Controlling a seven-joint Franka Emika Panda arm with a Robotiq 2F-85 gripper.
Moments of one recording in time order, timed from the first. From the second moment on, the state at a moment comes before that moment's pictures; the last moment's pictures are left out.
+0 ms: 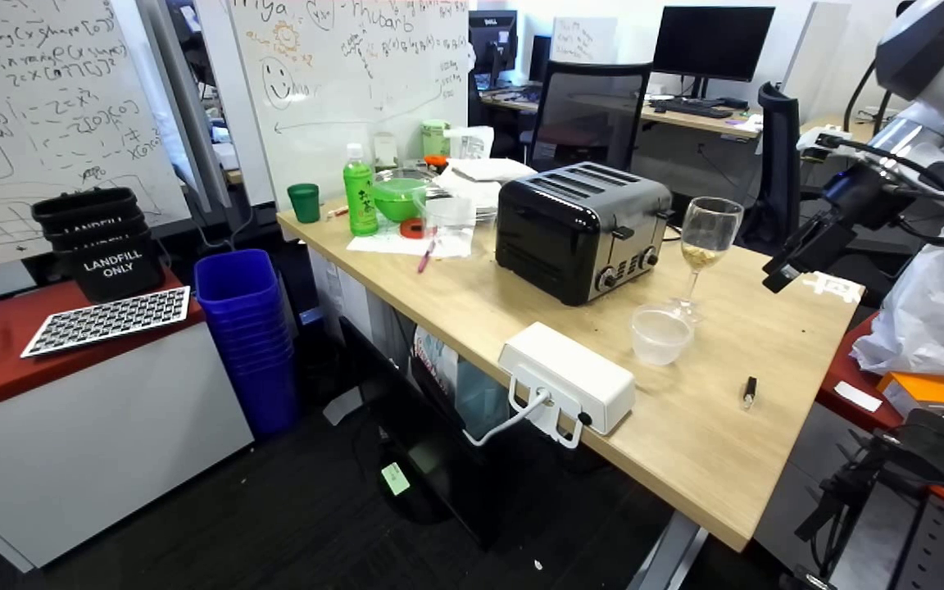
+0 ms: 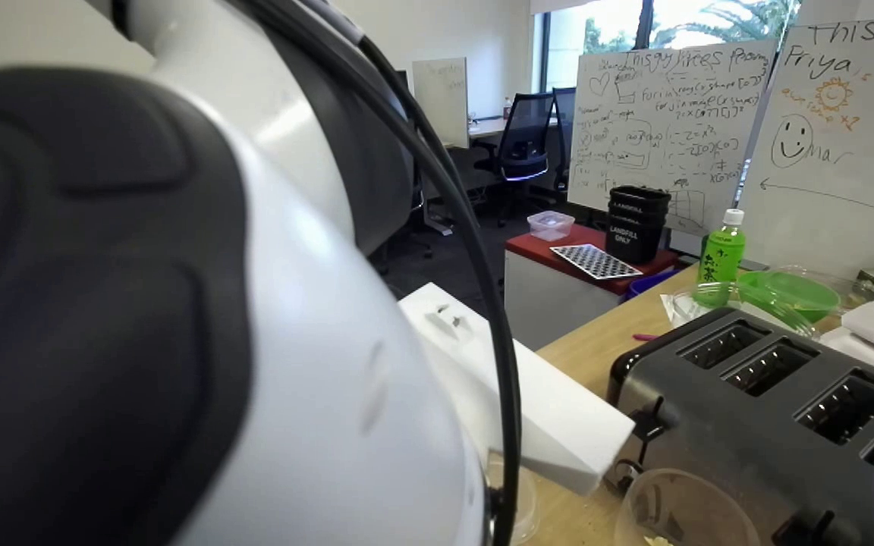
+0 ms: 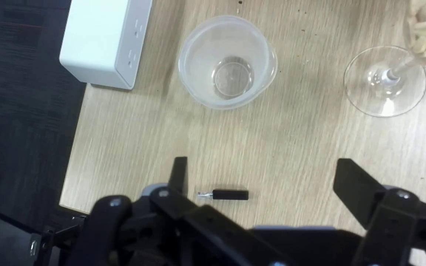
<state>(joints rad) -0.22 -0.20 -0.22 -2.78 0.84 2.61 1.70</state>
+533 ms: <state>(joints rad) -0.22 -0.20 -0.22 -2.78 0.86 2.61 1.70</state>
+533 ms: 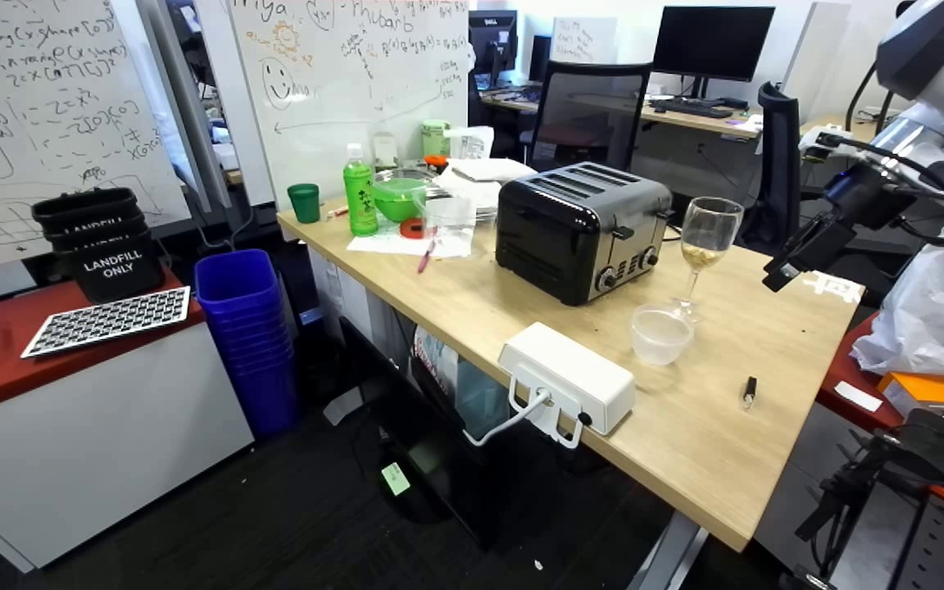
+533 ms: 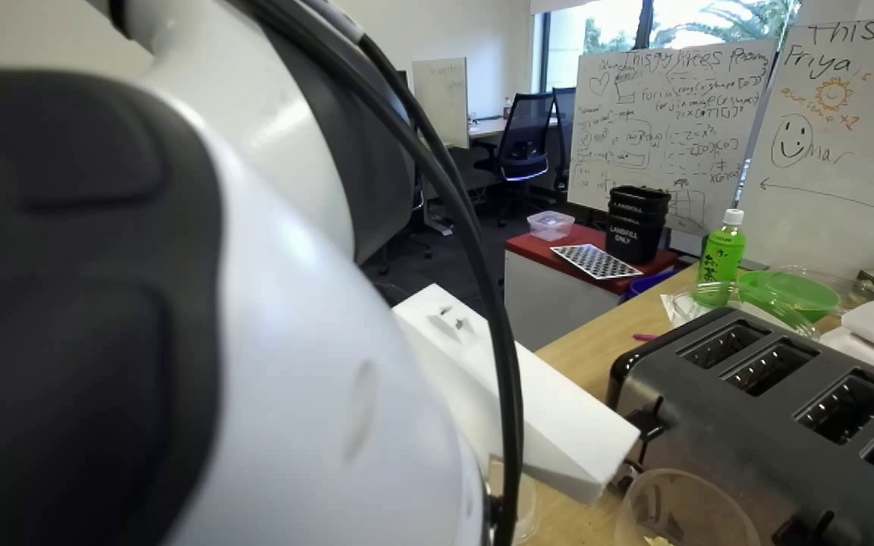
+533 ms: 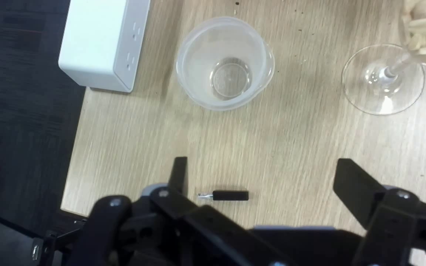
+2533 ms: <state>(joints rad) -0.21 -0.07 -0.26 -2.77 1.65 2.63 1.03</state>
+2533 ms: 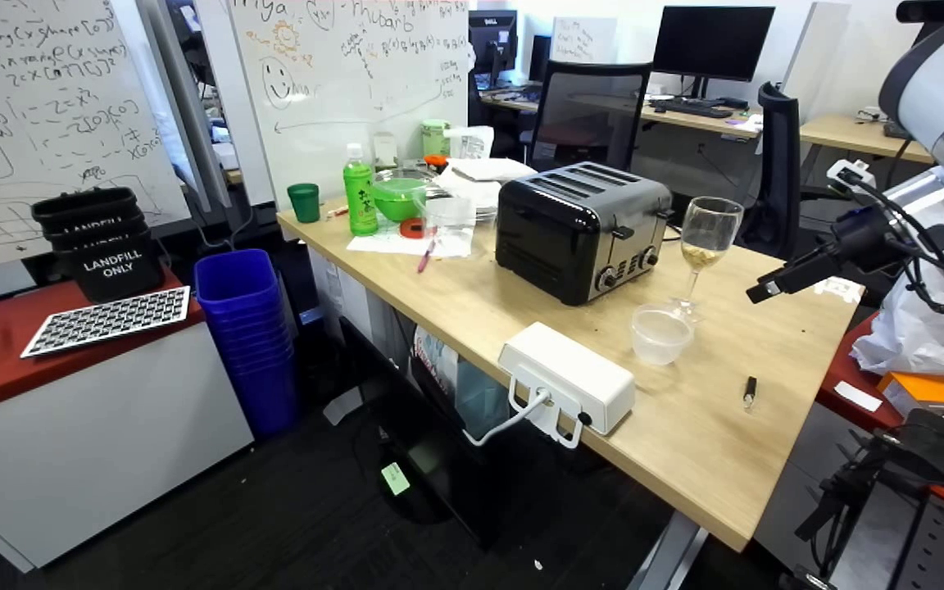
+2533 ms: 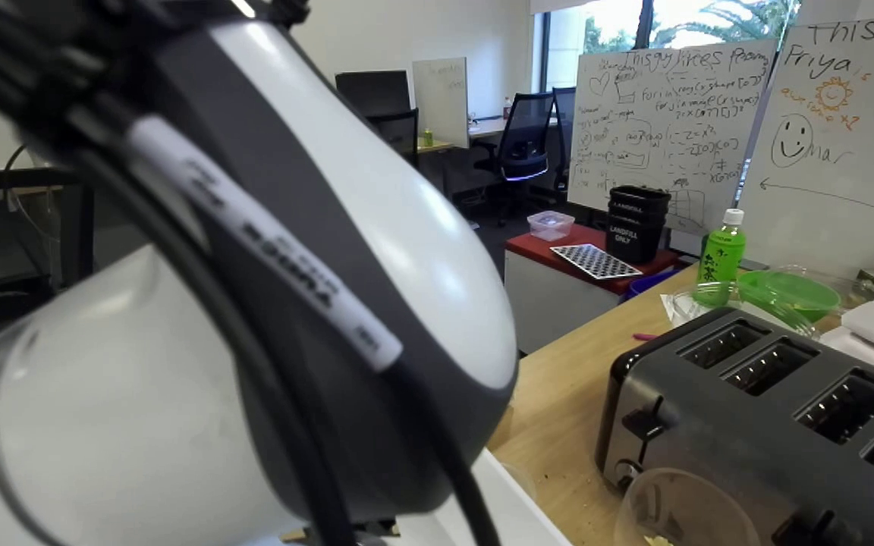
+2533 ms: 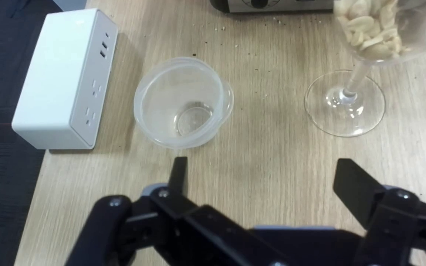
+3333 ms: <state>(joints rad) -0.23 0.05 -0.26 -2.66 1.79 2.63 0.97</state>
